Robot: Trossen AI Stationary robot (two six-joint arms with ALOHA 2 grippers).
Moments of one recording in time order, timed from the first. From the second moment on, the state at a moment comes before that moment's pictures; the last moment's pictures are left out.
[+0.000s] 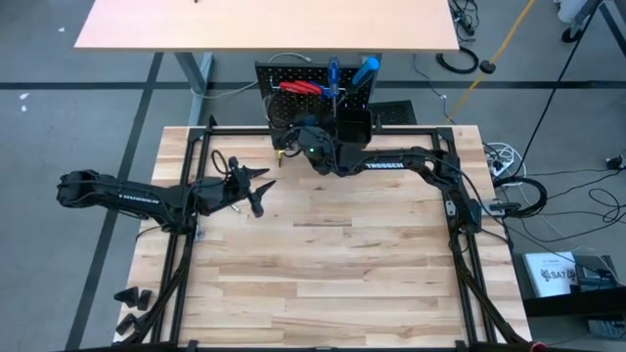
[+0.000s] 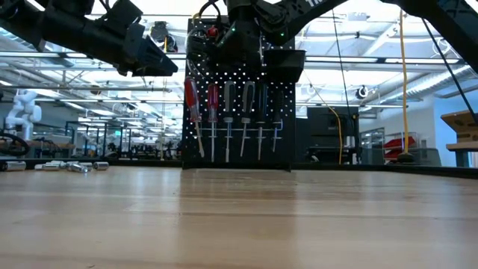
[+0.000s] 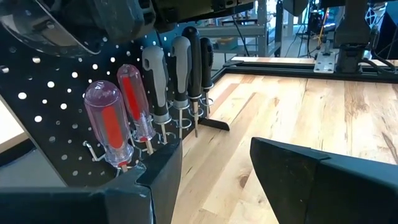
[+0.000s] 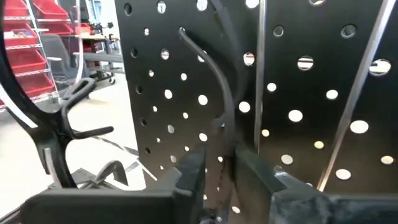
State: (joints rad) left arm 0.03 0.90 0.33 0.40 -0.47 0.06; right arm -0.24 2.12 1.71 0.35 0.86 0.16
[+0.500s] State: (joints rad) left arm 0.03 0.90 0.33 0.40 -0.45 0.06; right arm -0.21 2.12 1.71 0.41 0.82 0.01
